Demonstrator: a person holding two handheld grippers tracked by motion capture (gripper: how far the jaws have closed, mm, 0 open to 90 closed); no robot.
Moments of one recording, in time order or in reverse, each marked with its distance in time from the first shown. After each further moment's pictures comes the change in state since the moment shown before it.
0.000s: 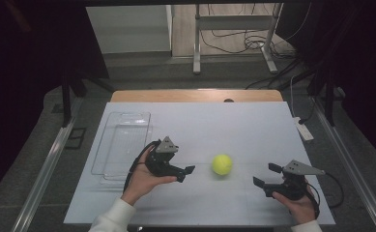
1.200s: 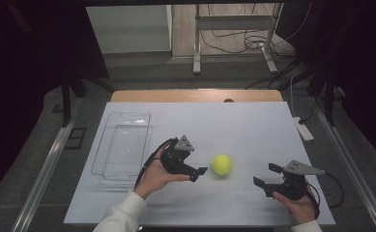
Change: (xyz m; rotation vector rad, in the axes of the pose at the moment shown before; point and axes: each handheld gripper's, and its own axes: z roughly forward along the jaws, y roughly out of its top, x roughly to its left) left arm -0.013 0.024 0.031 0.062 -0.057 0.050; right arm -0.002 -0.001 0.001 0.004 -0.002 0.004
